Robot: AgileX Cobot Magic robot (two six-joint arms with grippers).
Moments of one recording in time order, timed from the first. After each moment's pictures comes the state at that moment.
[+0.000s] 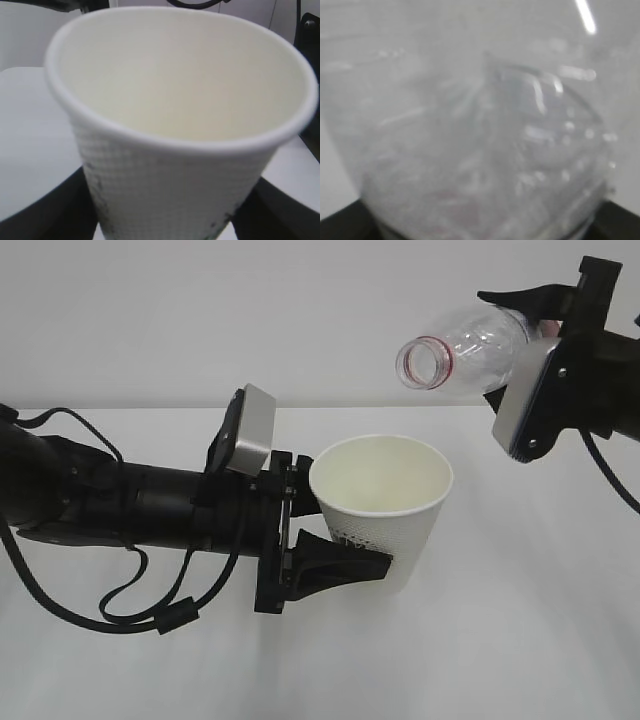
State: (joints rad) left arm -0.51 2.00 -0.92 1.24 -1.15 -0.57; right arm 0.12 1.56 -0.69 -0.60 -0.82 -0.93
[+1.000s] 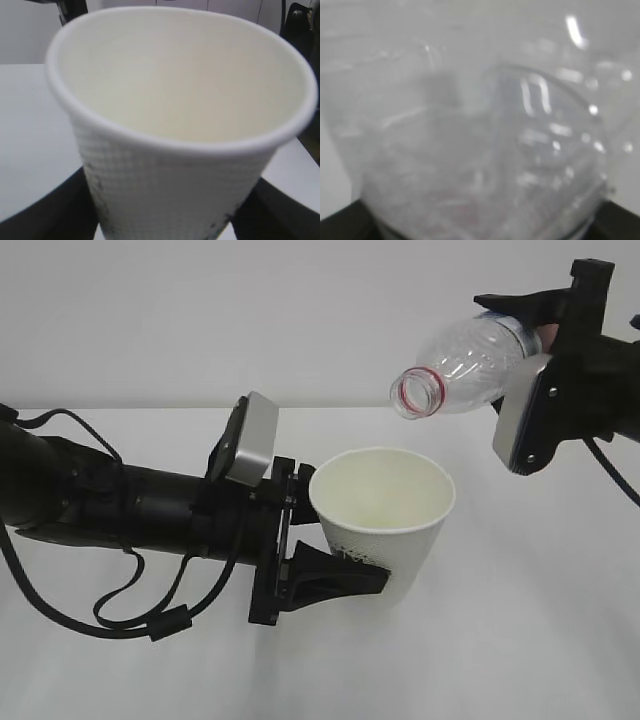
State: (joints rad) left arm -0.51 2.00 -0.92 1.29 -1.15 -0.57; right arm 0.12 1.56 -0.69 -0.60 -0.80 -1.07
